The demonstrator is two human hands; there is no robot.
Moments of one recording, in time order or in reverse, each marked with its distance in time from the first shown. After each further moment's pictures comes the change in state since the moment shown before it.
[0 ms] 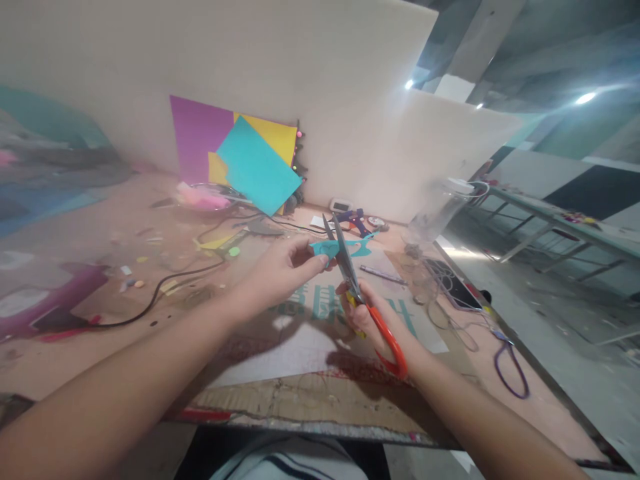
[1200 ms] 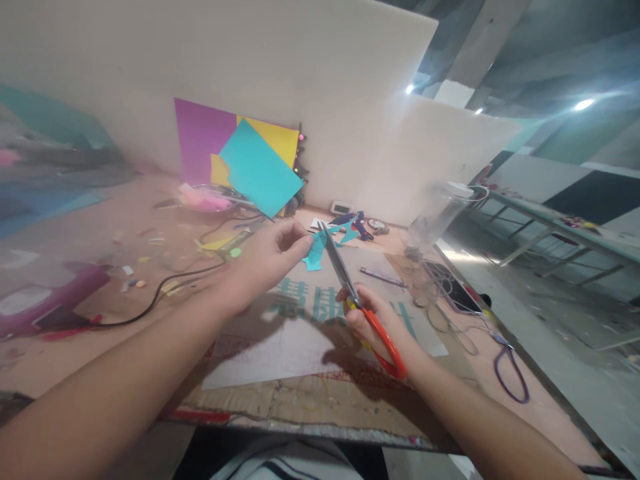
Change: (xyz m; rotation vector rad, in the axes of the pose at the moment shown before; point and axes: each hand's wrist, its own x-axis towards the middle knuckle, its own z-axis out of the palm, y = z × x) left_hand 0.008 -0.011 -0.024 0.247 0.174 0.072; right_hand 0.004 0.004 0.000 0.082 -0.003 0.139
